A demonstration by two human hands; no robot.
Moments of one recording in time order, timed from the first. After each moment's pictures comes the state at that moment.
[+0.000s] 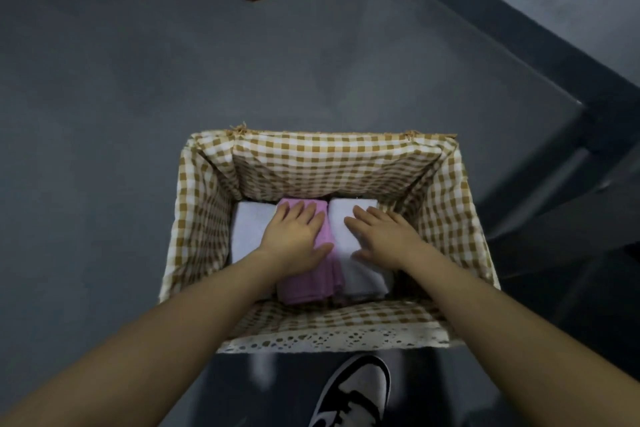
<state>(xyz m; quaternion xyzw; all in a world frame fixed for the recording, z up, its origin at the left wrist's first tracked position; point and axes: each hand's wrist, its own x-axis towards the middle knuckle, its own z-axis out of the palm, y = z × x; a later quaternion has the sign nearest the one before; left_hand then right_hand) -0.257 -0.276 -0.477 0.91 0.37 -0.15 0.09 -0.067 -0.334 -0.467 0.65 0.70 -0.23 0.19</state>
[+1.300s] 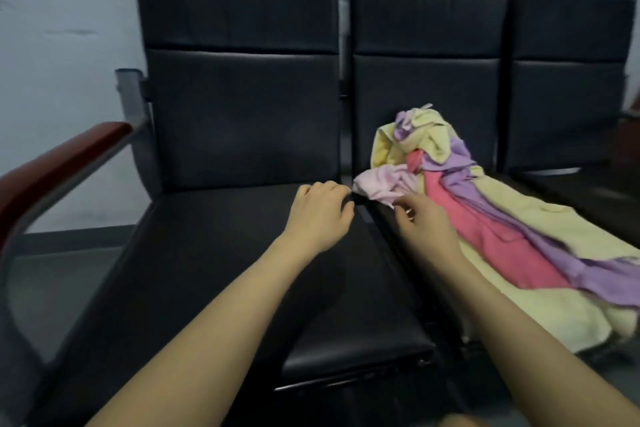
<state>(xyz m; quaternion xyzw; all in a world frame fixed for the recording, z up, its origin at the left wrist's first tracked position) 0.195 -0.708 -0.112 0.96 -0.14 0.22 0.14 0.223 -0.895 -0.142 0.92 0.09 0.24 -0.31</state>
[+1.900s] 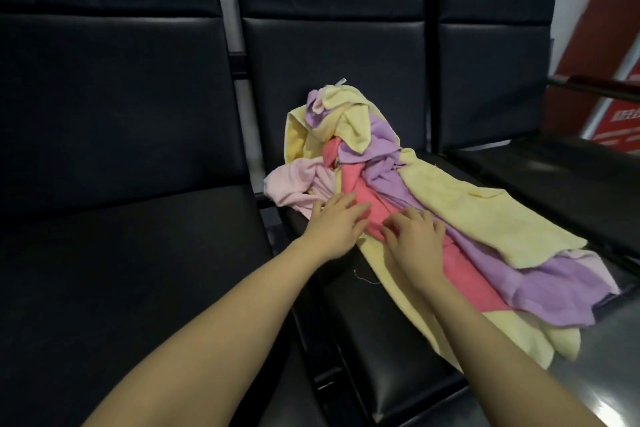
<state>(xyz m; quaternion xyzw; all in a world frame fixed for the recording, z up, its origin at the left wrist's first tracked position) 0.365 -0.894 -0.195 0.96 -0.25 0.05 0.15 0.329 -1.047 -0.222 0.95 -0.03 0.26 -0.15</state>
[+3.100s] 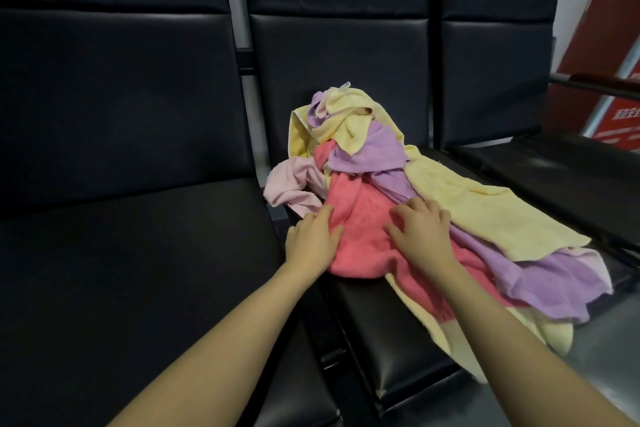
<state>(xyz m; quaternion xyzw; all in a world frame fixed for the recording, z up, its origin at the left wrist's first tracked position) 0.323 -0.864 -0.215 0.96 -0.09 0.09 0.25 0.320 -1.052 -0.211 0.97 -0.01 0.20 -0.10</state>
